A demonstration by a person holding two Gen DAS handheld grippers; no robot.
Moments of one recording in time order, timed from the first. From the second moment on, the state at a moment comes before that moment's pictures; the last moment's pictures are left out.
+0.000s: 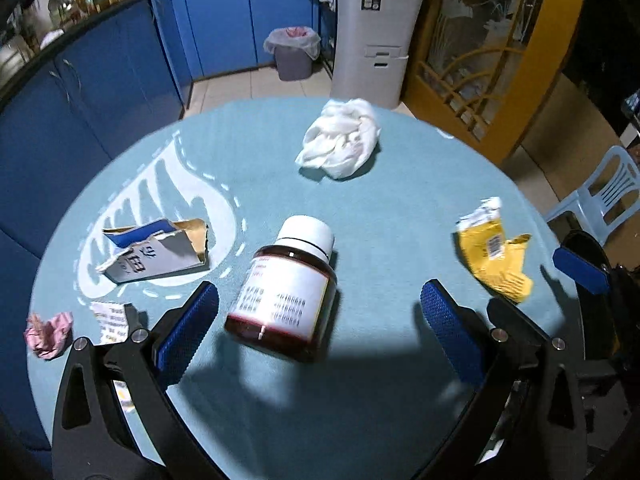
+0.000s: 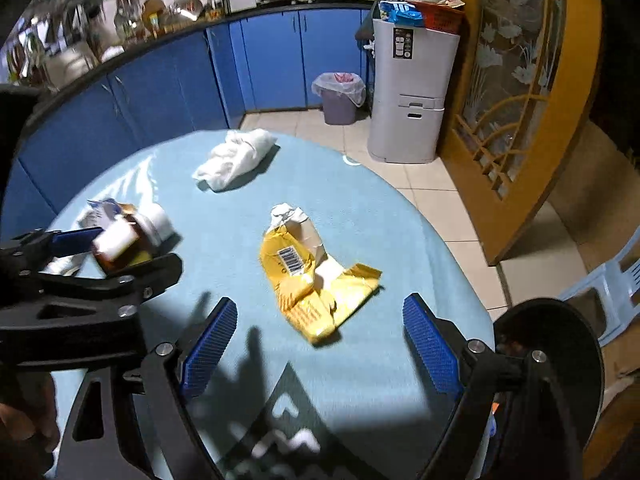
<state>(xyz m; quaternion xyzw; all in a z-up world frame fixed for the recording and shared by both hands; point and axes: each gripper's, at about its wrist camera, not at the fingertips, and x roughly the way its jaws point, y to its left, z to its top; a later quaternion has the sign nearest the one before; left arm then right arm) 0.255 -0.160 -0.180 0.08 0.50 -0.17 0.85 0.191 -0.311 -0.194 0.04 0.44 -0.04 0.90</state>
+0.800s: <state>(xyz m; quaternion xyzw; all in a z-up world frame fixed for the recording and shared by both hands) 0.243 -0.164 -0.172 0.05 0.49 -0.22 0.84 0.161 -0.328 -0.188 0.09 0.43 -0.03 0.90</state>
